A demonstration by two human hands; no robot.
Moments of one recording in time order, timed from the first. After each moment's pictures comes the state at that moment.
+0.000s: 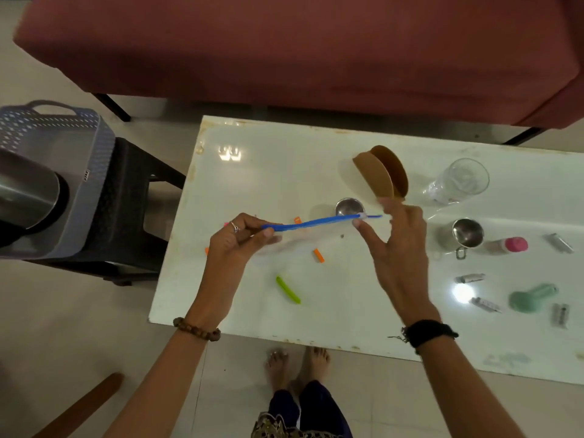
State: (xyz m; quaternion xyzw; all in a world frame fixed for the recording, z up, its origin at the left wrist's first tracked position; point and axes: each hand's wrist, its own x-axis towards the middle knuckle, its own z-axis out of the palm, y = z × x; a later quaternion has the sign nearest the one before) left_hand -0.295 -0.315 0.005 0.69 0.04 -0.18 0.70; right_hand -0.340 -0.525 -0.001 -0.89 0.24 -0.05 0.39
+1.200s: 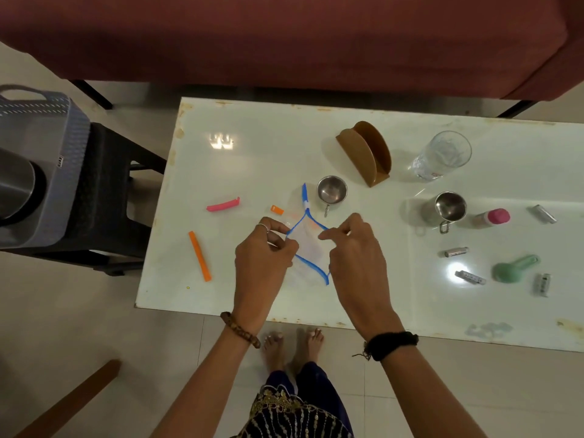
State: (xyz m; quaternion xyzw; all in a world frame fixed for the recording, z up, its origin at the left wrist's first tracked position) left_hand -0.339 -0.380 -0.003 0.84 0.11 -0.16 0.50; right_hand -0.379 -0.501 -0.008 -0.96 0.13 0.04 0.25
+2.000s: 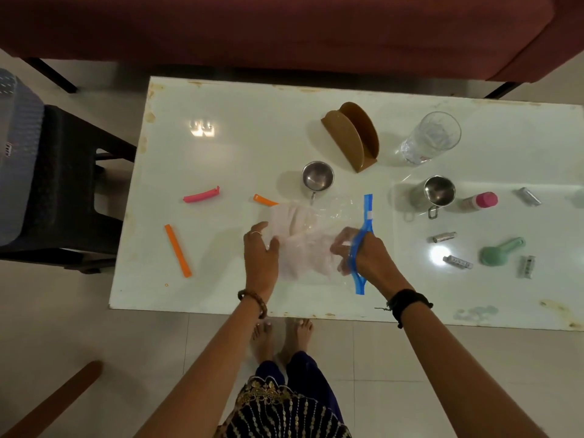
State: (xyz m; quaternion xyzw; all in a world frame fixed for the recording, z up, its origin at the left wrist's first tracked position) left_hand -0.346 -0.393 -0.114 0.84 0.14 -0.19 0.49; right_hand -0.375 -0.563 -0.087 -0.81 0.29 0.30 0.43
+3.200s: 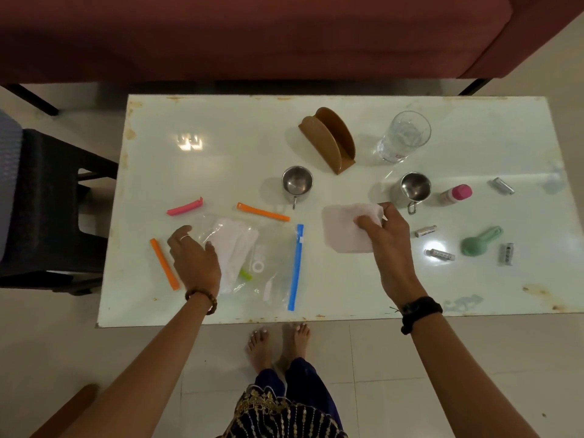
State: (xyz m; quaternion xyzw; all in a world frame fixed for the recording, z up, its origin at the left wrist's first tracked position) left_hand -0.320 -0.335 -0.122 0.95 0.14 -0.07 0.28; right_hand -0.397 -0.584 -0.043 -0.69 0.36 -0.05 0.63
